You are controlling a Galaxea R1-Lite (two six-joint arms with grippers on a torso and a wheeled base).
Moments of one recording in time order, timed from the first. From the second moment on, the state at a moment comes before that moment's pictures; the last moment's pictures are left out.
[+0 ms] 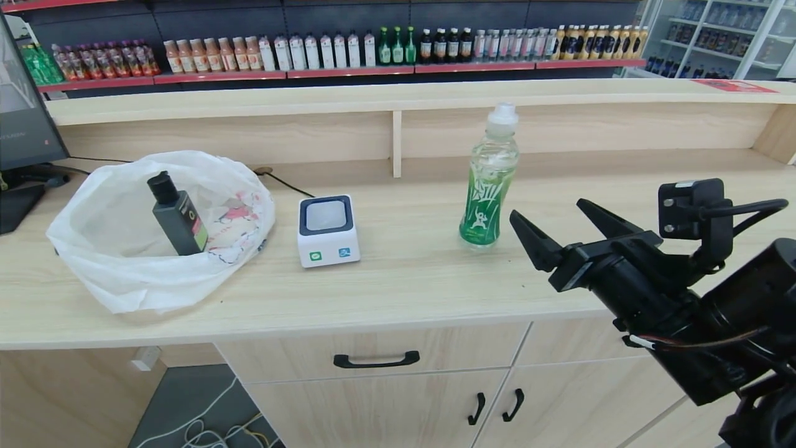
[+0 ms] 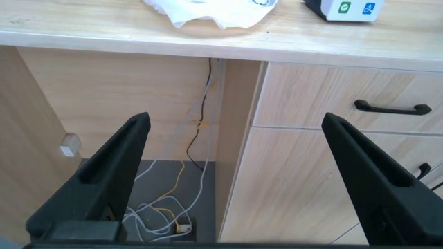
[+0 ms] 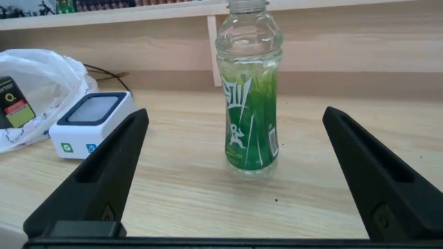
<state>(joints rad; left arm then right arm) 0.00 0.00 0.00 0.00 0.01 -0.01 0.57 1.70 -0.42 -1.57 -0.22 -0.03</state>
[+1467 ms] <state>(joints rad) 0.00 0.00 0.00 0.00 0.01 -0.01 0.41 2.03 -0.98 -1.27 -0.01 0.03</state>
